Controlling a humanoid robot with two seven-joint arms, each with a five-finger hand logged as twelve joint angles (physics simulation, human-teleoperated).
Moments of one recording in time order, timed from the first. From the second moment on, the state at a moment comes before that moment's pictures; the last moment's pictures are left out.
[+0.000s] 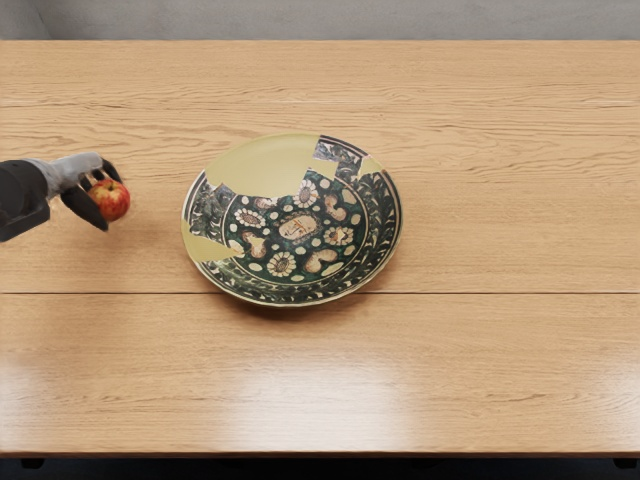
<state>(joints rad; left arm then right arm) -1.10 0.81 -0.18 -1.39 1.00 -0.03 0.61 -0.01 0.00 -0.08 0.25 0.07 0.22 -0.05</state>
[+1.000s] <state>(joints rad) -1.10 0.68 -0.53 -1.37 0.39 -0.50 0.50 -0.01 0.00 -0.08 0.25 0.07 0.22 -0.05</state>
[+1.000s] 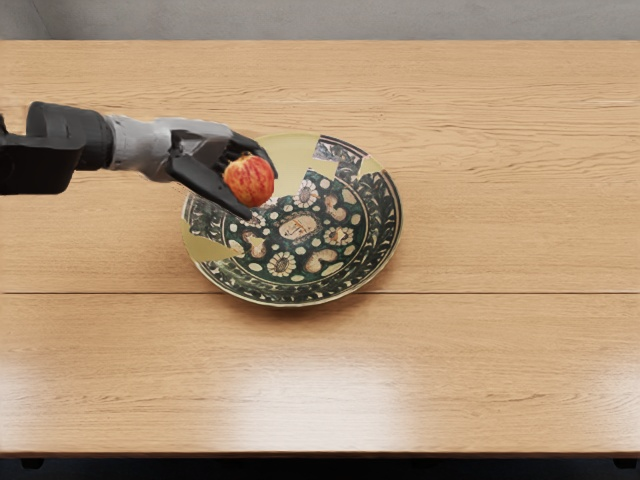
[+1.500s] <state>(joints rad) -1.00 0.60 -0.51 -1.30 0.68 -0.46 0.37 -0.01 0.00 -0.08 0.25 0.07 0.22 -0.05</state>
